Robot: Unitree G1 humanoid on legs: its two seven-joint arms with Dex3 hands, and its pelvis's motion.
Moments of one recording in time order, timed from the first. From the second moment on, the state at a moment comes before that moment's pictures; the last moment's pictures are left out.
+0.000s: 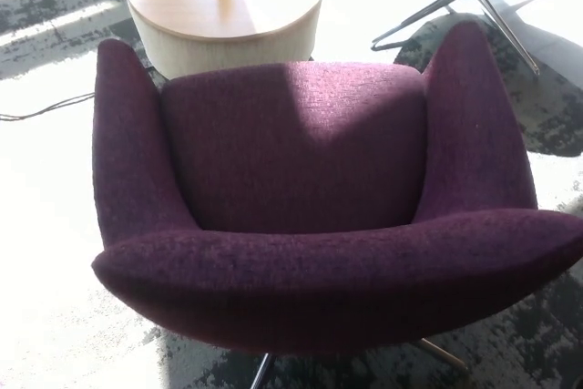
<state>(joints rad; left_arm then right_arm) 0.08 0.34 0.42 0.96 -0.29 -0.21 -0.49 -0.06 -0.05 -0.13 1.19 0.05 -0.41 0.25</state>
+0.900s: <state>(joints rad) 0.11 0.38 0.02 1.14 -0.01 -0.51 -0.24 -0.08 -0.05 -0.13 1.19 0.05 -0.42 0.24</state>
